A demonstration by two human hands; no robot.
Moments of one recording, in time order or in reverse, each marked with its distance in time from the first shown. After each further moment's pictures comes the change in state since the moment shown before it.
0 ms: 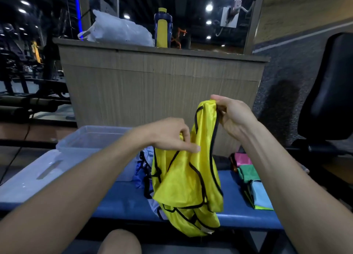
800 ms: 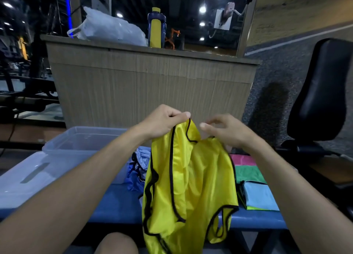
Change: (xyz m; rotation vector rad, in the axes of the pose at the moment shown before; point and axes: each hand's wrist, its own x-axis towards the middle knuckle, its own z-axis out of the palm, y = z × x) left_hand 0.020 -0.014 0.009 -0.703 0.331 0.021; right_hand -0.006 0.010 -0.046 -1.267 -0.245 -0.254
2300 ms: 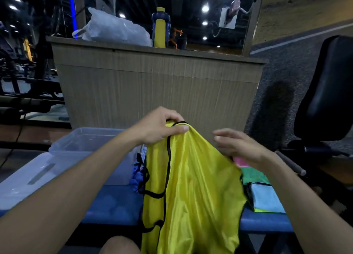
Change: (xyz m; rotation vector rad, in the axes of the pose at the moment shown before) left_hand -0.012 -0.012 -0.028 0.164 -0.058 0.160; right_hand -0.019 0.033 0.027 0.698 -0.117 0.224
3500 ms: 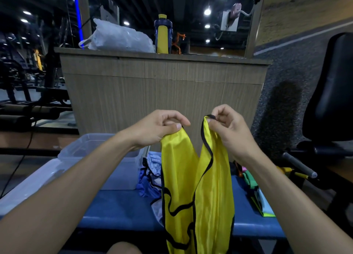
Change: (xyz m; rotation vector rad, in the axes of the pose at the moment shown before) left_hand -0.017 0.013 -0.016 -0.272 -0.060 -0.162; right_hand -0.011 -0.055 0.052 0.142 0.132 -0.561
